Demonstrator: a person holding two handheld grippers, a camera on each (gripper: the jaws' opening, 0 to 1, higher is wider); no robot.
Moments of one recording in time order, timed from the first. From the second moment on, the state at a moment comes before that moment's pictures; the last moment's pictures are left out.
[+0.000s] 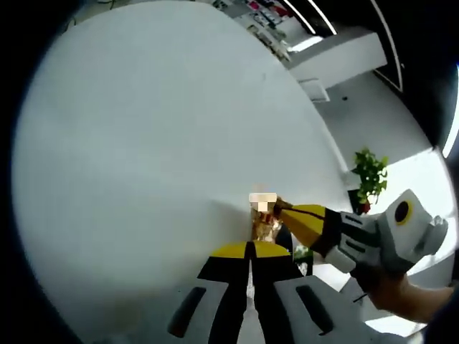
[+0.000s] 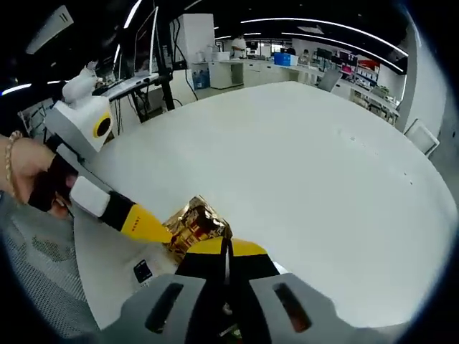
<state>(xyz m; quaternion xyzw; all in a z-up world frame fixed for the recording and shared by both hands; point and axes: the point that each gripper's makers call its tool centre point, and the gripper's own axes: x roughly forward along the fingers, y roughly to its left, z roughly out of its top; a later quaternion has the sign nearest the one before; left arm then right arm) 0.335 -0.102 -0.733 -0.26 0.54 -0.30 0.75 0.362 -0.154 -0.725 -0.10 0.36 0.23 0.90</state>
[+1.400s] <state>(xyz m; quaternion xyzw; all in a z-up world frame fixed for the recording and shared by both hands) 0.357 -0.130 -0.741 0.17 0.37 -0.47 0.78 0.365 -0.156 -0.746 -0.23 0.36 0.26 0.87</state>
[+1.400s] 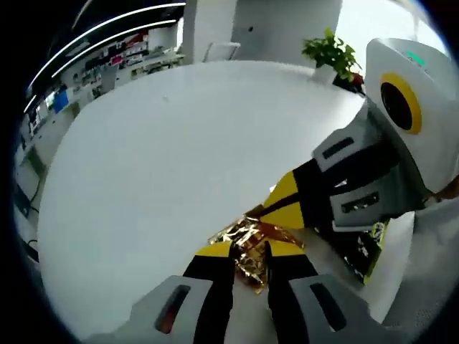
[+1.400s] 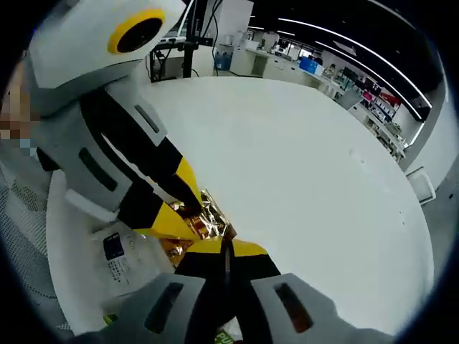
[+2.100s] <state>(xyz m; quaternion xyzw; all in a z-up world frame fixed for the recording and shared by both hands) 0.360 -0.128 -0.744 0.20 0.36 -0.48 0.77 0.359 -0.168 -0.719 -0.25 0.32 0.25 0.88</state>
